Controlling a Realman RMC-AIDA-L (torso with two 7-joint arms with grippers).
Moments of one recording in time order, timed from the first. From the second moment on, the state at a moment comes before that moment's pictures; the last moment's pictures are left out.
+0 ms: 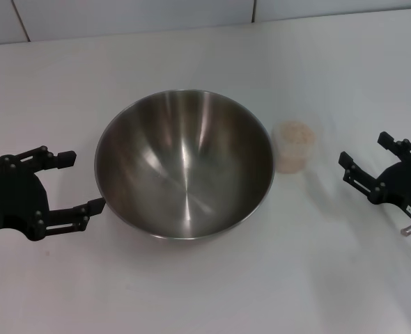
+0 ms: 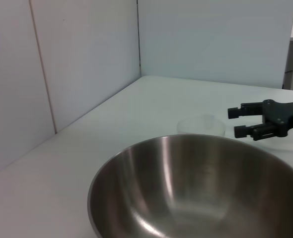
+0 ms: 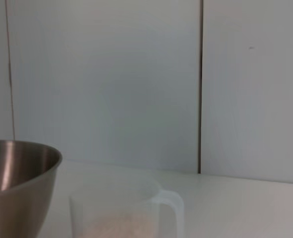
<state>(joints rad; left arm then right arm) -0.06 -2.07 1.22 1.36 1.78 1.42 -1.52 0.26 2.09 0.25 -0.05 -2.10 -1.34 0.34</state>
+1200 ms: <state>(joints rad) -0.10 -2.07 1.23 1.35 1.79 1.42 -1.54 0.39 2.08 0.30 -0.02 -2.08 -1.21 0.27</state>
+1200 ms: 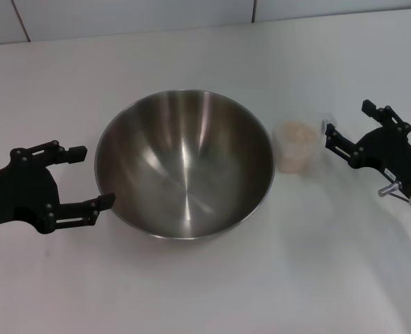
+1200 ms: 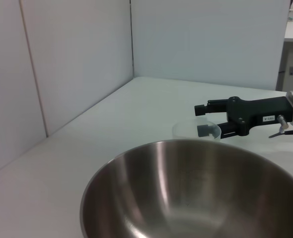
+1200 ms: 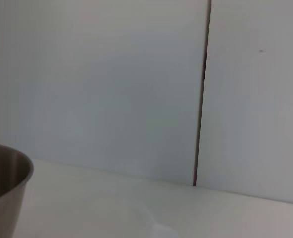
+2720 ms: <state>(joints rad) -0.12 -2.07 1.24 1.35 1.84 1.42 -1.56 0.36 2.08 0.37 0.02 -2.08 -1.32 0.18</state>
